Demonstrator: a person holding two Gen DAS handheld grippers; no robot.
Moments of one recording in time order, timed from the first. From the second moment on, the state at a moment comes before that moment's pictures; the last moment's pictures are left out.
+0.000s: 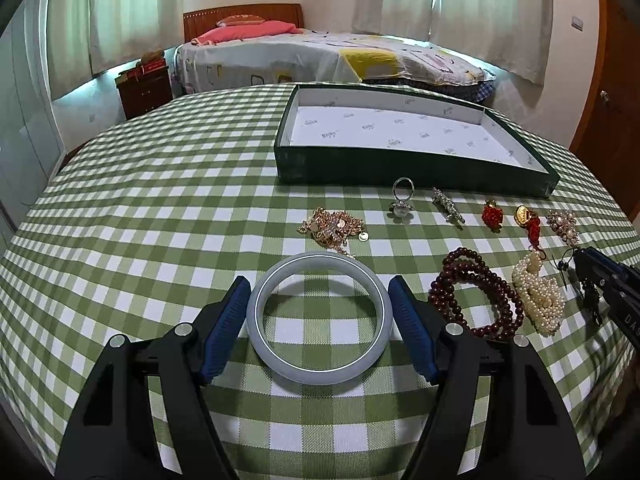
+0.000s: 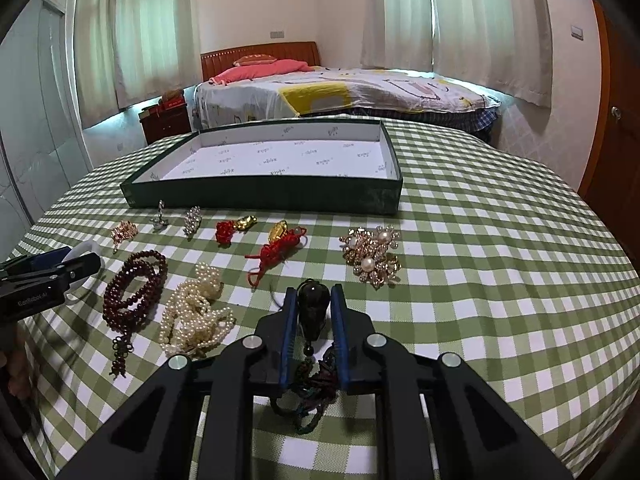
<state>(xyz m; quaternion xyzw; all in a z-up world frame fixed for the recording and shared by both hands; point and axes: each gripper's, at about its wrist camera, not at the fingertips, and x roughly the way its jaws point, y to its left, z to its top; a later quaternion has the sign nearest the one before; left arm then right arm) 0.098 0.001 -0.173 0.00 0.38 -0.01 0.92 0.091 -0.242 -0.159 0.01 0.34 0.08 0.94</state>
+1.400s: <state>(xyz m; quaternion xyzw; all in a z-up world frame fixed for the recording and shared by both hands) 0.252 -0.053 -0.101 -0.01 0.32 -0.06 0.95 0.219 -0.242 -0.083 0.03 0.25 0.09 0.96</state>
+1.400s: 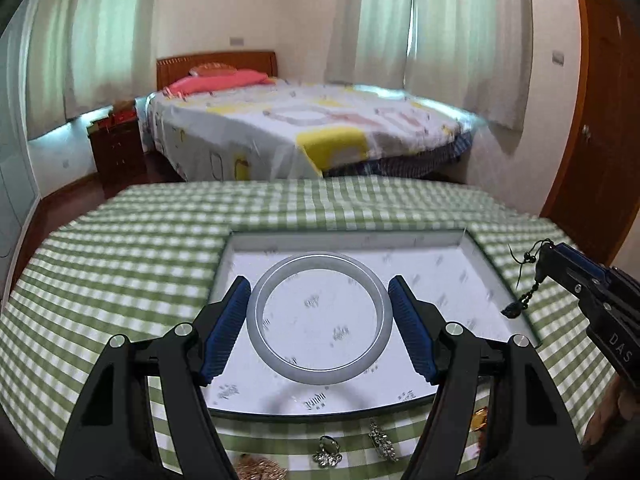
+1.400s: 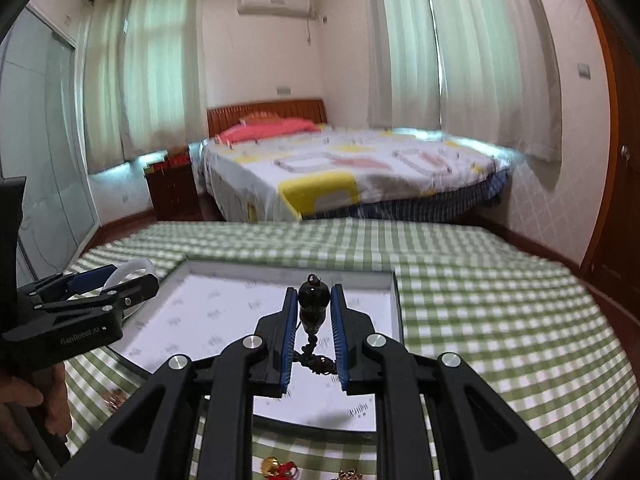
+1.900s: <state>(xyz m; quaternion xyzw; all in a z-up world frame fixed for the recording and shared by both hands) 0.292 -0.032 -0.170 0.00 0.41 -0.02 0.91 0.259 -0.246 -0.149 0.03 0.37 0.07 0.93</state>
